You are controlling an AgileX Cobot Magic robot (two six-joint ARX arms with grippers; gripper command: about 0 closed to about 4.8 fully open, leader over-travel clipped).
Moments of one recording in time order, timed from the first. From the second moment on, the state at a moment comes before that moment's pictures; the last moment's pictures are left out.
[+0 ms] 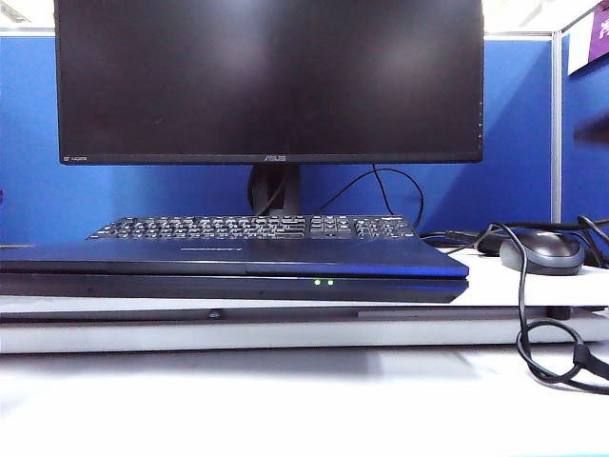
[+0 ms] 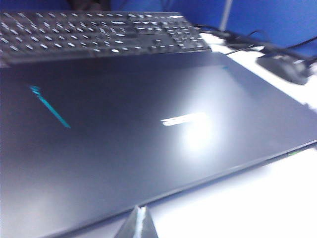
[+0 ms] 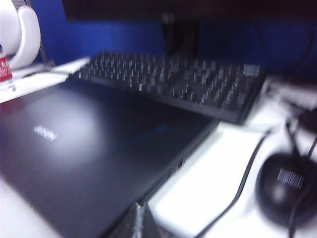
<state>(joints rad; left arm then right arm) -0.50 0.01 0.01 -0.16 0.07 -0.04 0.56 0.00 0.01 0.00 0.00 0.03</state>
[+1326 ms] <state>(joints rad) -0.50 0.01 0.01 -0.03 0.04 0.07 0.56 0.00 0.01 0.16 0.00 -0.05</state>
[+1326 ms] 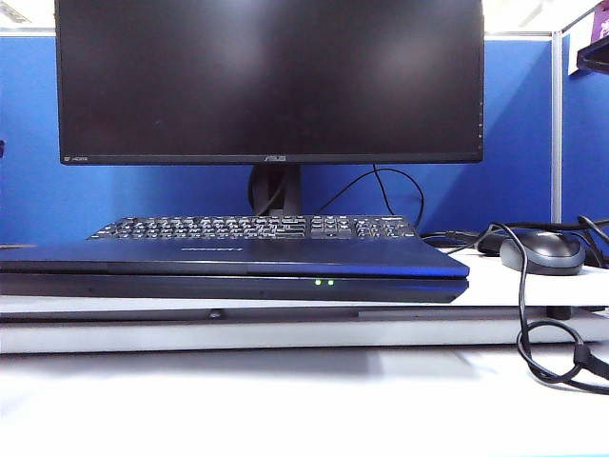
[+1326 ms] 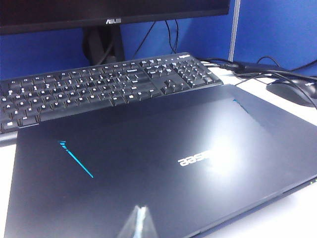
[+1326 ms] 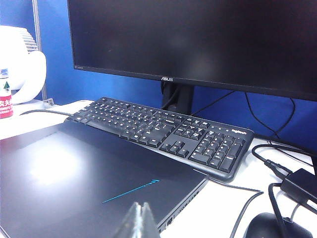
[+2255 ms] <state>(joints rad) -0.16 0.01 0.01 -0.05 0.06 -0.02 0.56 0.00 0.01 0.08 0.00 -0.05</state>
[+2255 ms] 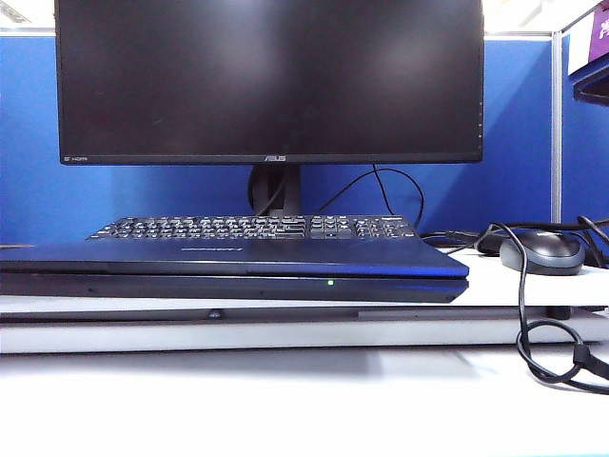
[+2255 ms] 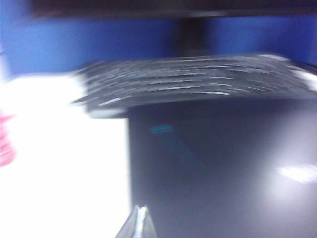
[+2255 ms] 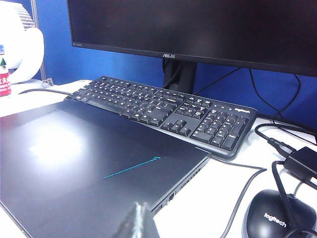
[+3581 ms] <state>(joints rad) 0.03 0.01 0.01 -0.05 0.04 -0.11 0.56 0.00 0.01 0.08 0.00 -0.05</state>
